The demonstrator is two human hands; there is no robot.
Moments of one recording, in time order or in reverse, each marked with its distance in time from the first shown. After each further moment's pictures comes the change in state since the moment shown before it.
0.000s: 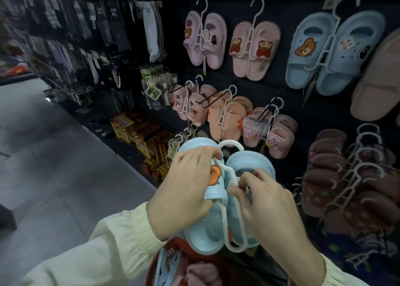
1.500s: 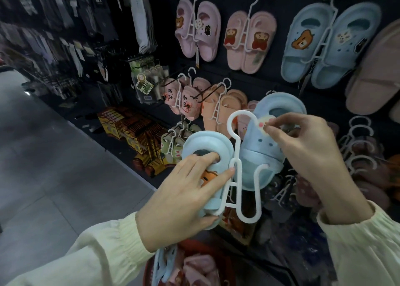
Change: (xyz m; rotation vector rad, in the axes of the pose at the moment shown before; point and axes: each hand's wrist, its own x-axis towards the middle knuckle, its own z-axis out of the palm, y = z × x) left_hand -0.016 -0.018 -0.001 0.138 0.007 0.301; right_hand 0.070 0.018 -0.063 0.423 0.241 0.139
